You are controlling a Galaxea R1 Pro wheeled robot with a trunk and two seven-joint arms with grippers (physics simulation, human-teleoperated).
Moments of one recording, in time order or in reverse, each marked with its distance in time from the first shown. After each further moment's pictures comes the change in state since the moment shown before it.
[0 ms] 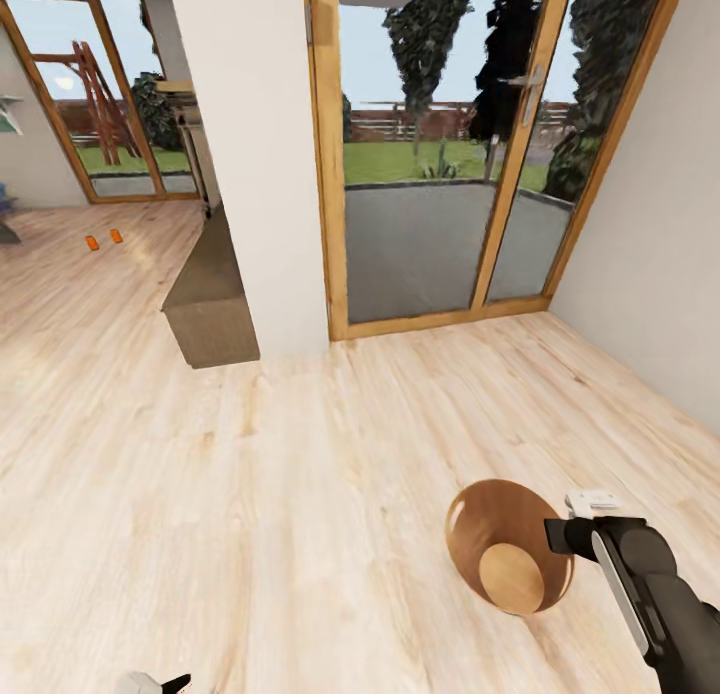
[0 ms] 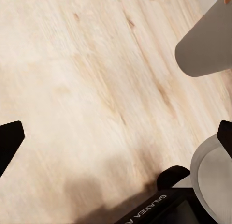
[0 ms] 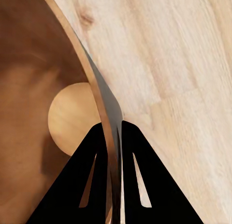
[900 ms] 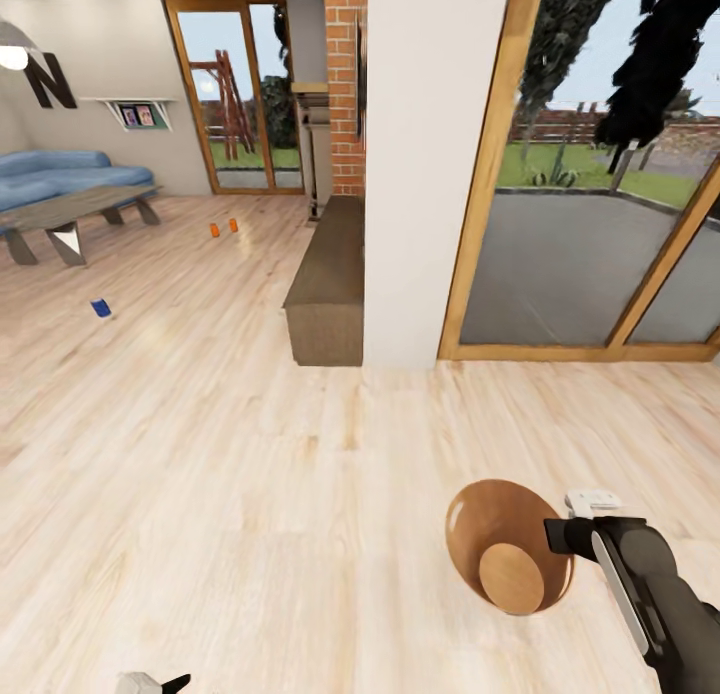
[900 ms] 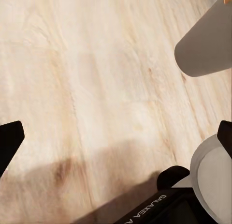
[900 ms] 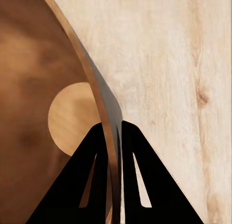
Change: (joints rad) left arm 0.000 0.000 0.000 0.000 0.000 0.000 -0.001; right arm 0.000 0.000 0.000 0.000 -0.001 0.000 0.000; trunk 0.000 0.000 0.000
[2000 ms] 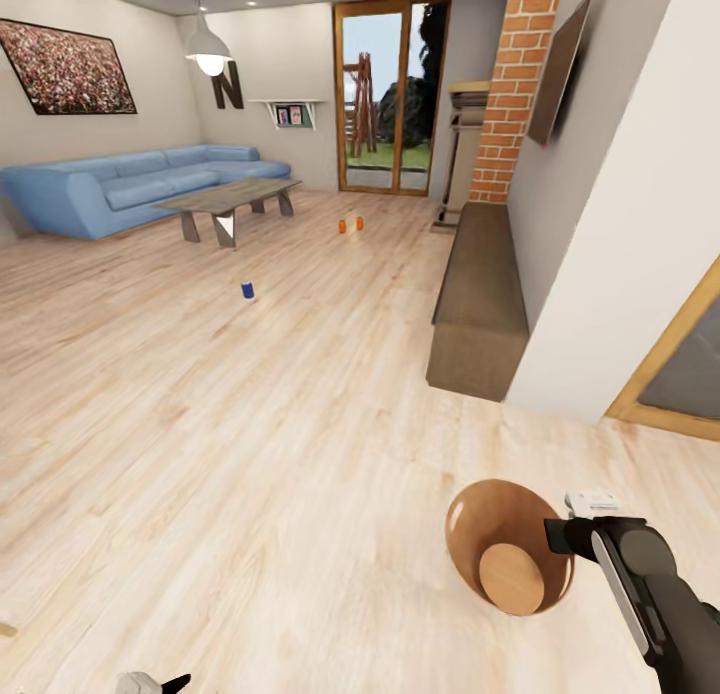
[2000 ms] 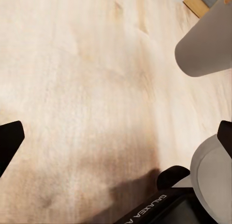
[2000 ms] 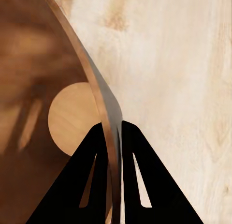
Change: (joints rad) left arm 0.000 0.001 0.000 0.000 0.000 0.000 0.001; right arm 0.000 0.000 0.000 0.000 0.001 0.000 0.000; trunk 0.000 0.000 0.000
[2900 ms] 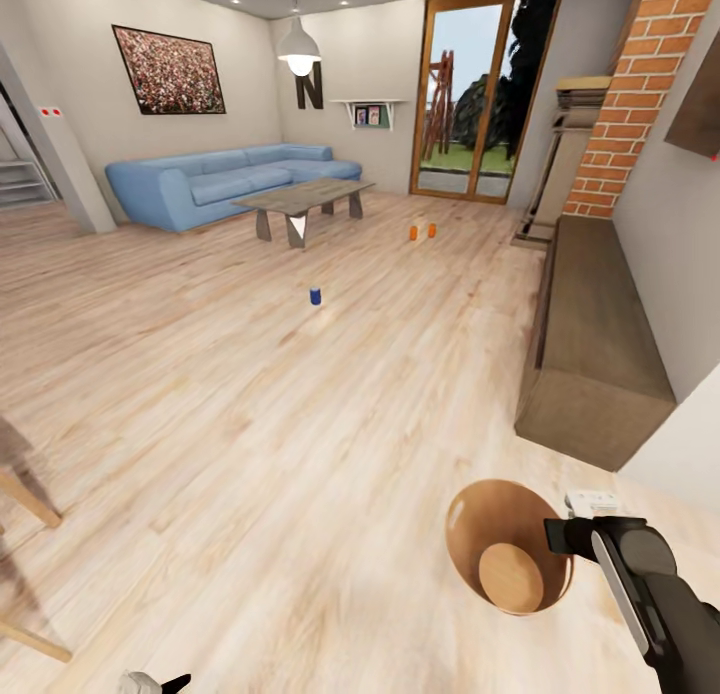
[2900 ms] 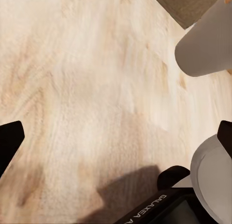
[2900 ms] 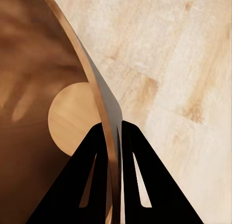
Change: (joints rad) left arm 0.000 0.000 0.000 0.000 0.000 0.000 0.000; right arm 0.000 0.000 0.000 0.000 -0.003 0.000 0.000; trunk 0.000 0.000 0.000
